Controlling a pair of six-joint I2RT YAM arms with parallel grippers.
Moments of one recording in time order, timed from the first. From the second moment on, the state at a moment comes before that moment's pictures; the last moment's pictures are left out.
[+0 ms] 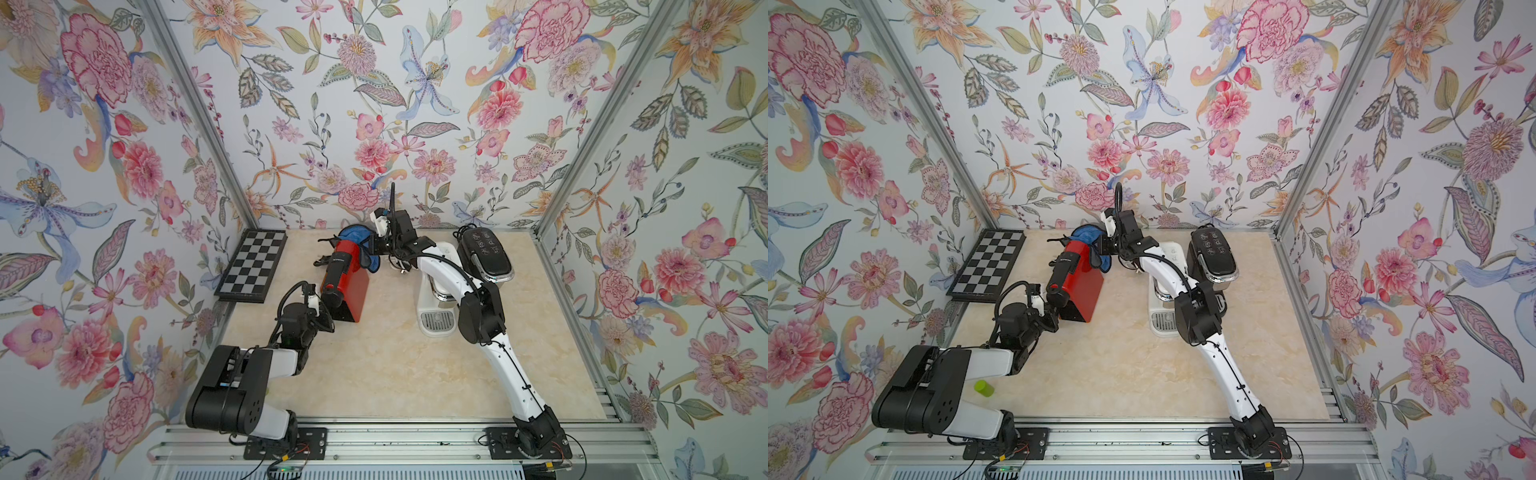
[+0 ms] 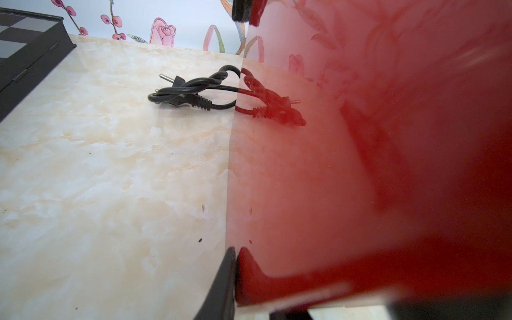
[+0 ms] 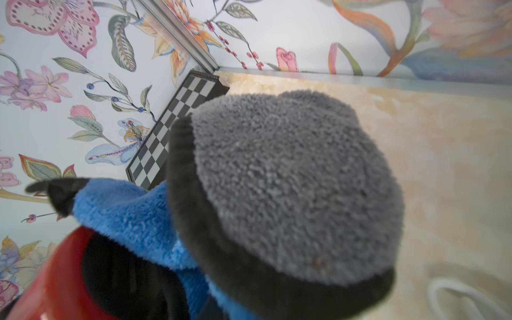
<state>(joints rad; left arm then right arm) -0.13 1.47 0.32 0.75 0.18 -0.15 0.61 2.62 2.49 -0.38 -0.45 0.44</state>
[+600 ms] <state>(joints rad) -0.13 1.48 0.32 0.77 0.18 -0.15 0.65 2.60 2.44 -0.53 -0.32 0.26</state>
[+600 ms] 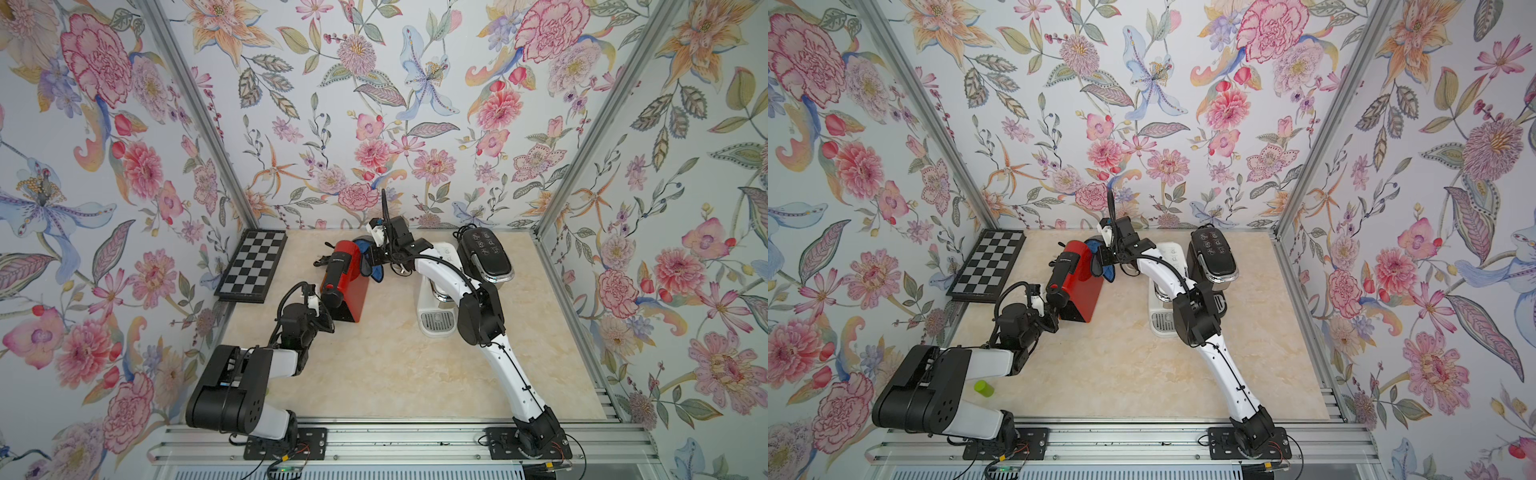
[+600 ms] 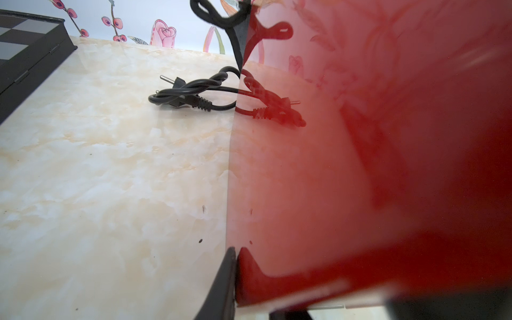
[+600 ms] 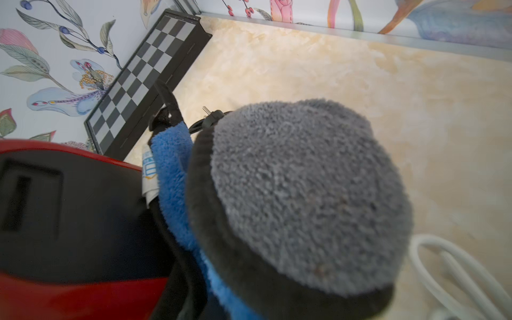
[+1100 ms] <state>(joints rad) -0.12 1.39 0.25 0.76 0.16 -0.14 0.72 2.58 2.30 -0.58 -0.10 0.20</state>
